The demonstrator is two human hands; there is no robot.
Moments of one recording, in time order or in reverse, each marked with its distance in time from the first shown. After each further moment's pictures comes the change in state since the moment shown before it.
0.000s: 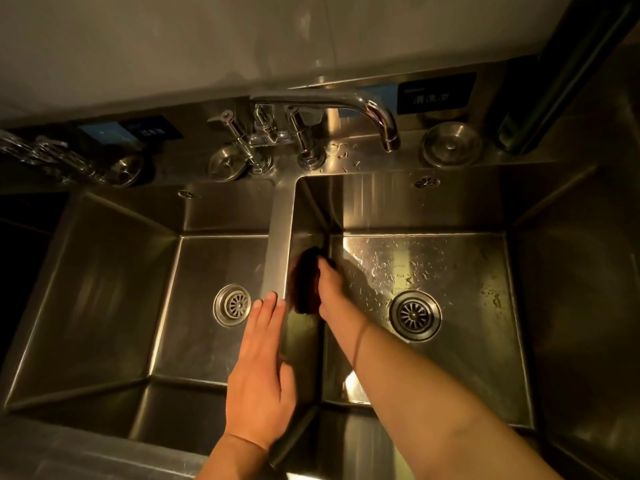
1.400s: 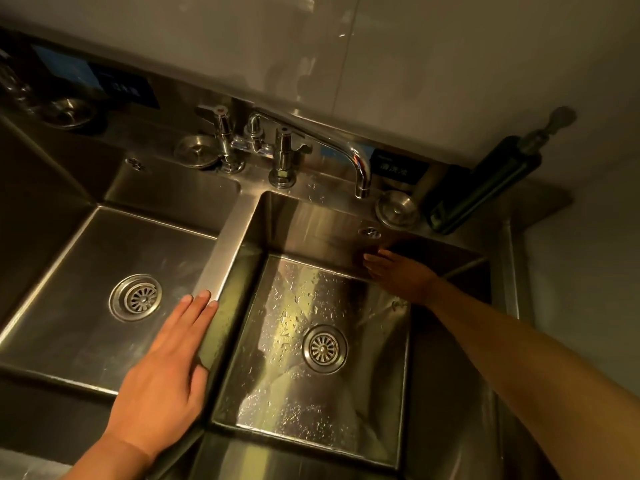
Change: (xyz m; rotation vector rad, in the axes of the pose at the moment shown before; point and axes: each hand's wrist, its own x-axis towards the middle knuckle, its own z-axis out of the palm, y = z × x) left_hand -0.002 -0.005 0.001 -0.041 0.007 -0.005; right_hand -0.005 -0.227 -0.231 2.640 0.202 0.955
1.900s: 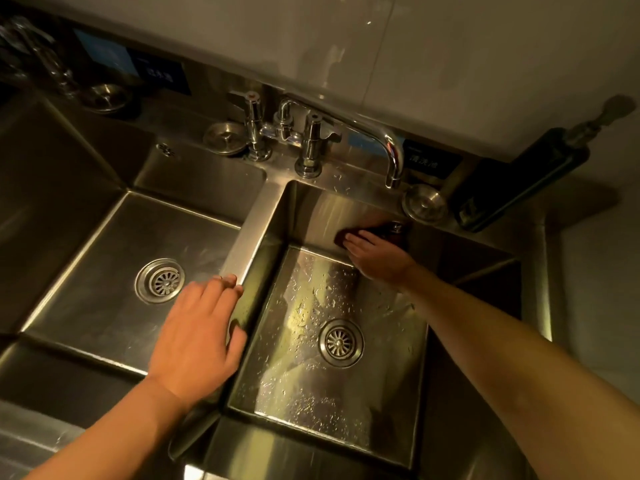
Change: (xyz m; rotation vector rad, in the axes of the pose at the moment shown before) left_hand 0.027 0.011 -0.008 0.225 0.040 0.053; right_hand 0.059 0.000 -0.064 0.142 0.222 0.058
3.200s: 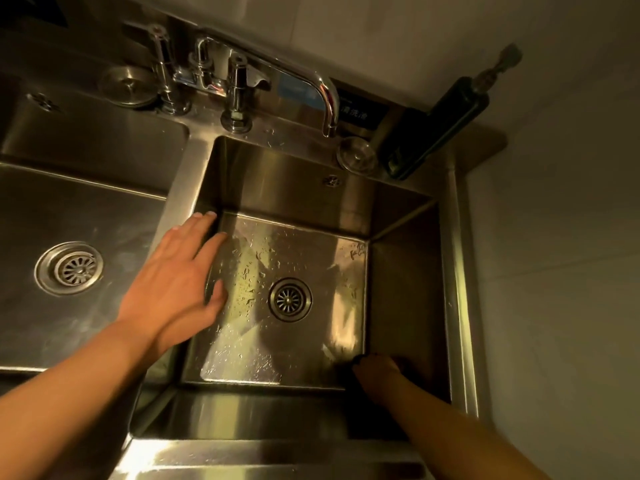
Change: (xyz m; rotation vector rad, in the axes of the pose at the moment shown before) left_hand 0.043 0.003 0.017 -0.033 -0.090 0.264; right_hand -0.166 -0.257 0.036 0.678 -0.946 0.286
